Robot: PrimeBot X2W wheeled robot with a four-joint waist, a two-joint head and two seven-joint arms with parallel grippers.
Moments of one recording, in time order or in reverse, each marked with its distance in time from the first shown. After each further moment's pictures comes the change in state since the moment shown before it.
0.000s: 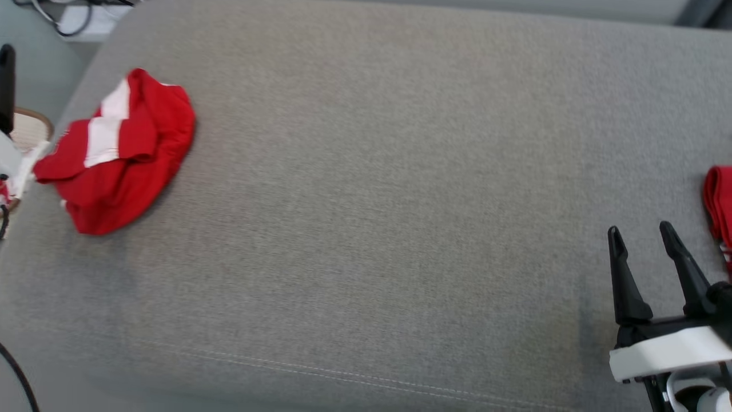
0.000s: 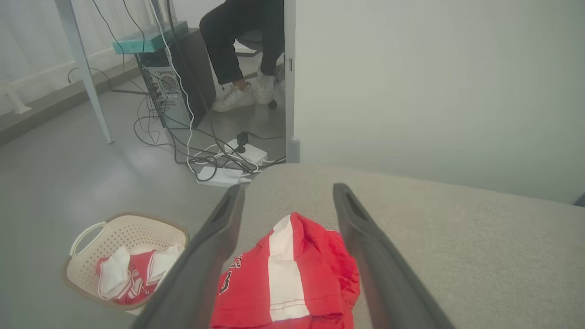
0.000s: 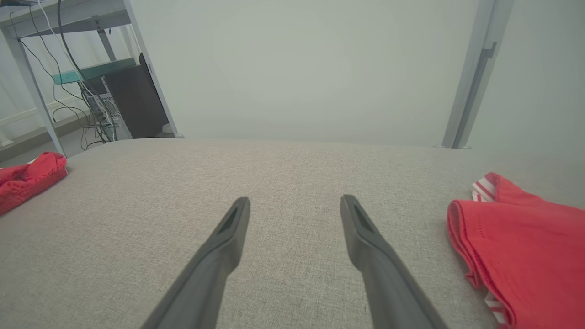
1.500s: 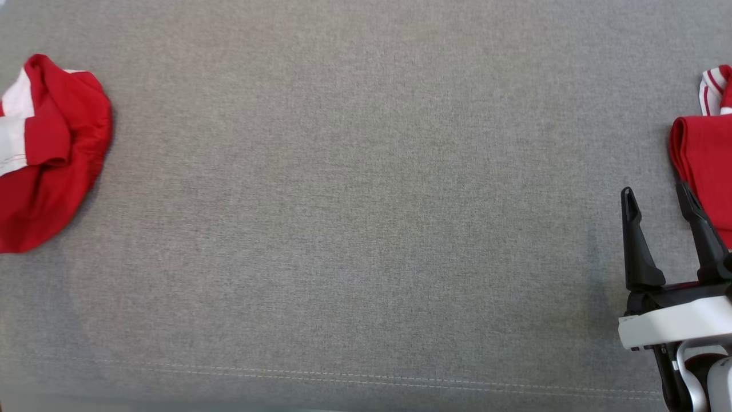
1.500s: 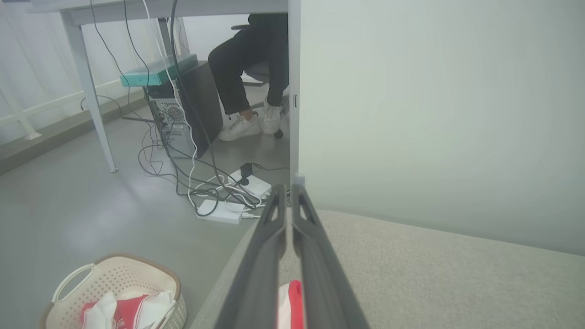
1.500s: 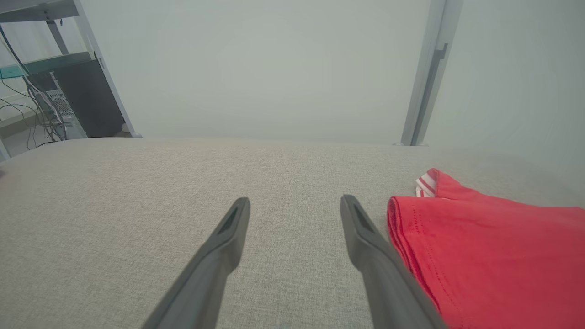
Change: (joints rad) left arm -0.280 0.078 -0.027 0.312 -0.003 -0.011 -0.119; right arm -0.099 -0.022 -0.007 -0.016 -0.007 0.000 0.002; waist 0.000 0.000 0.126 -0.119
